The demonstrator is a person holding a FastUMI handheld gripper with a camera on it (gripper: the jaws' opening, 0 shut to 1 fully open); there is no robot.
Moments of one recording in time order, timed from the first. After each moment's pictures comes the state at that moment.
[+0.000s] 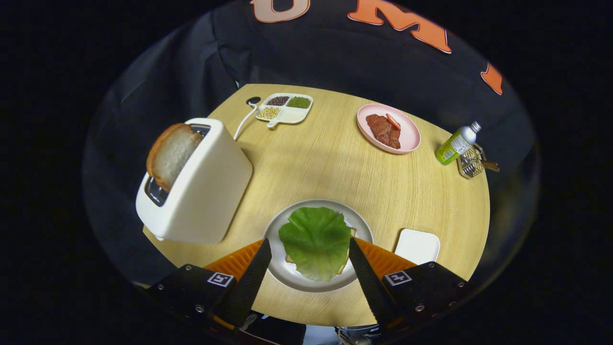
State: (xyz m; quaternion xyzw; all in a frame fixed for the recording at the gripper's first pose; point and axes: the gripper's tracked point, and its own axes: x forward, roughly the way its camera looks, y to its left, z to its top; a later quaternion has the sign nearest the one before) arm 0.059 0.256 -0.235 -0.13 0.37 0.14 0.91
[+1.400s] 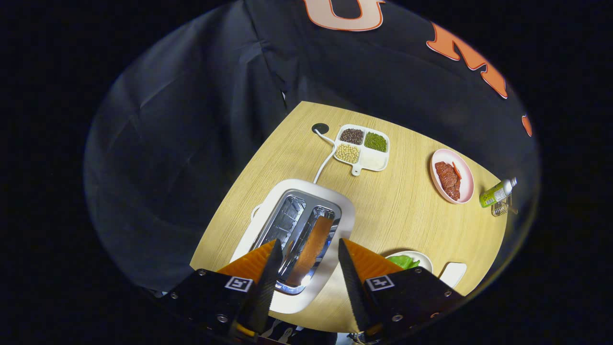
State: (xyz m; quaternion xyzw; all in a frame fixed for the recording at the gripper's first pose) arm 0.073 0.451 -0.197 -0.14 0.38 0.21 0.89
